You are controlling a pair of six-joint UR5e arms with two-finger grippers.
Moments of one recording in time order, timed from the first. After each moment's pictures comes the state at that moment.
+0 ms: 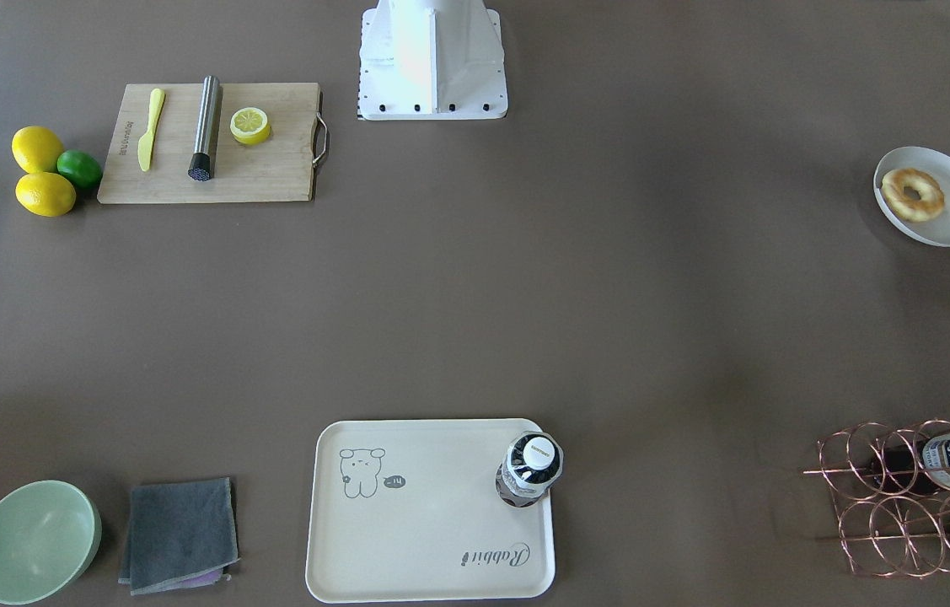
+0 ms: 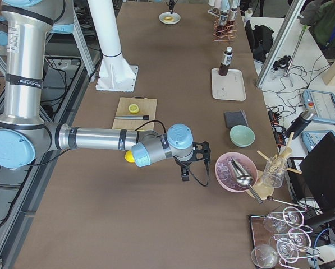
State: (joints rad) left arm -1.43 -1.36 -1.09 -2.52 -2.48 -0.11; right arm 1.45 -1.72 1.68 -1.16 2.43 0.29
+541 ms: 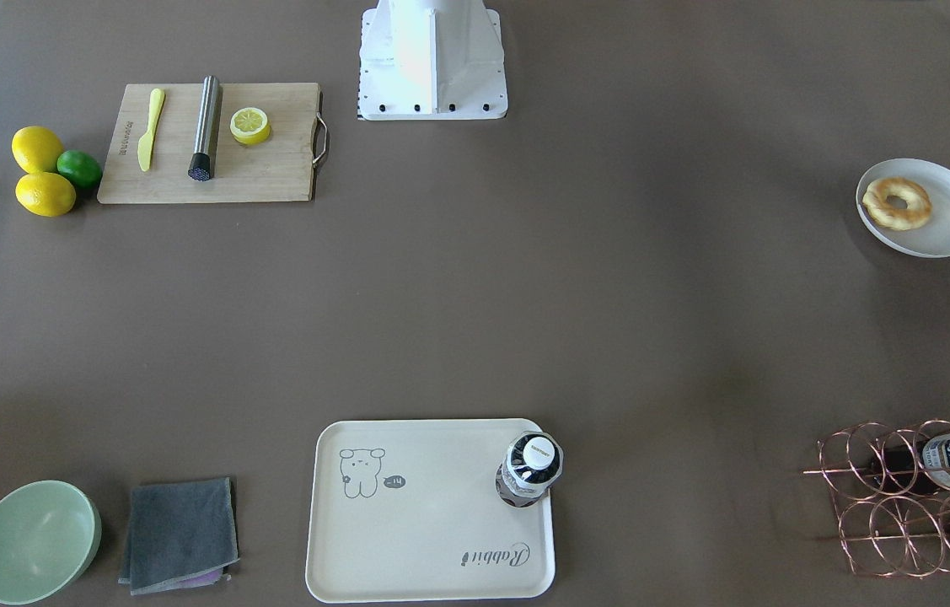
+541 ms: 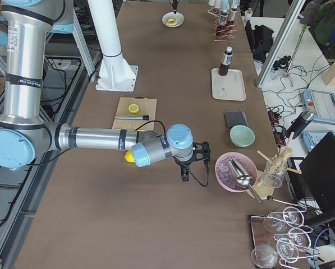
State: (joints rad) left arm -1.44 -1.38 -1.16 -2.50 -2.53 -0.17; right arm 1.46 -1.72 1.68 -1.17 2.43 0.29
